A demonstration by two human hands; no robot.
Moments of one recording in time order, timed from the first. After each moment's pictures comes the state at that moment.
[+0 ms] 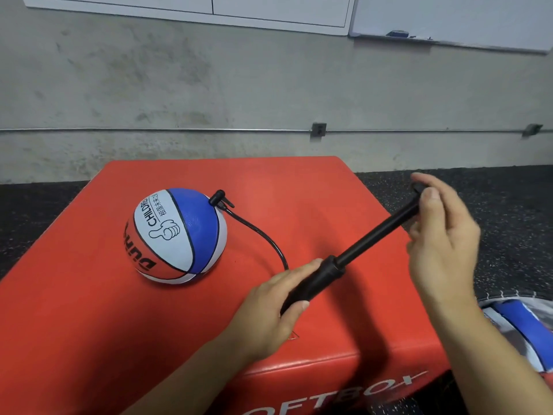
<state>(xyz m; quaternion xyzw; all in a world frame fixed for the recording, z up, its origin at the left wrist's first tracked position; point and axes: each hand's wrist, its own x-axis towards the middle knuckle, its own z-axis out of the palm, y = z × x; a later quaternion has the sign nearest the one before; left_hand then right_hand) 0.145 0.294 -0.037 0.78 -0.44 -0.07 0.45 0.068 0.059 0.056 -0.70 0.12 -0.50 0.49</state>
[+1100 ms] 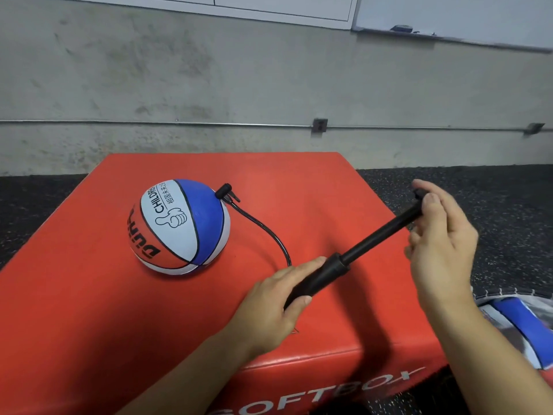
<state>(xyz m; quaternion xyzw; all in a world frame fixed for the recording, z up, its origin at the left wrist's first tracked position) 0.145 0.291 -0.038 0.79 -0.44 -0.05 0.42 0.066 0.060 0.049 -0.66 0.14 -0.49 0.55</state>
